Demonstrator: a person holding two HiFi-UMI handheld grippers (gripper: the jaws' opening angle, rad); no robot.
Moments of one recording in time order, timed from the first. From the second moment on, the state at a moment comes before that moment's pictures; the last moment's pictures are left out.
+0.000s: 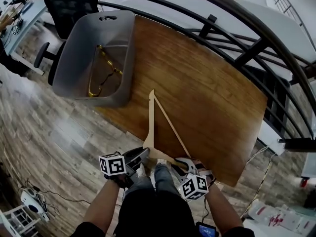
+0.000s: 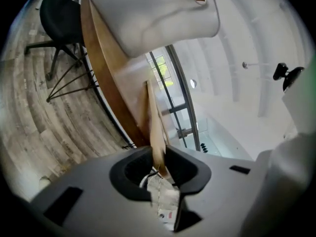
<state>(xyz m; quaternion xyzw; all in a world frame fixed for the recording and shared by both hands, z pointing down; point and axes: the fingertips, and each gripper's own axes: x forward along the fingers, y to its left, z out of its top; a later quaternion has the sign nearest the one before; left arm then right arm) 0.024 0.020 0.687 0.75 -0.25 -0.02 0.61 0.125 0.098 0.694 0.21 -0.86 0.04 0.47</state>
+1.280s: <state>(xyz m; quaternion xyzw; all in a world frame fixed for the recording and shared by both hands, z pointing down) 0.043 -0.012 0.489 0.93 -0.22 0.01 0.30 0.128 0.047 0.593 0.43 -0.81 0.05 0.39</state>
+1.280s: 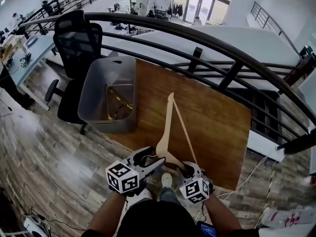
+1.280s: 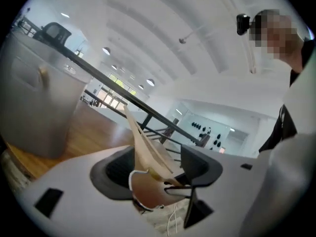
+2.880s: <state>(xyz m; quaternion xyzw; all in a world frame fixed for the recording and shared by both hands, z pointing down) -0.135 -0.035 0.429 0.91 -0.38 -0.01 0.18 -0.076 -0.159 0.442 0.25 -0.87 0.21 0.36</state>
